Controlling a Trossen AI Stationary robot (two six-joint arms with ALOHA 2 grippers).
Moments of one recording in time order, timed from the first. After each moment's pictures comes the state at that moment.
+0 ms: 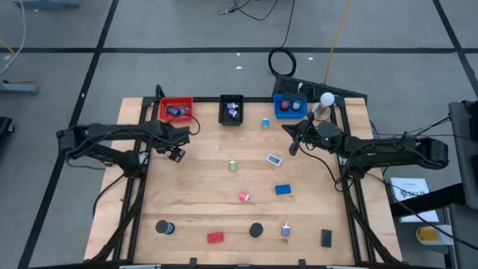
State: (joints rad) left arm 0.37 1.25 0.65 -1.11 -0.21 -0.72; right arm -0.33 0.97 0.28 0.50 0.18 -0.01
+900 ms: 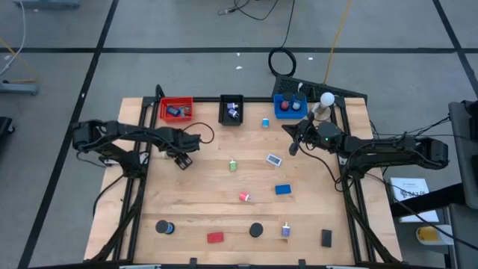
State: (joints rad) left arm 0.26 1.43 0.65 -0.87 -0.20 -0.48; right arm -0.33 0.97 0.28 0.50 0.18 -0.01
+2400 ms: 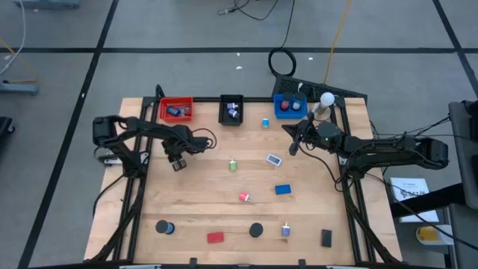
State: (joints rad) left arm 0.28 1.64 0.80 -1.18 -0.24 -0.31; right arm -0.33 0.97 0.28 0.50 0.18 -0.01
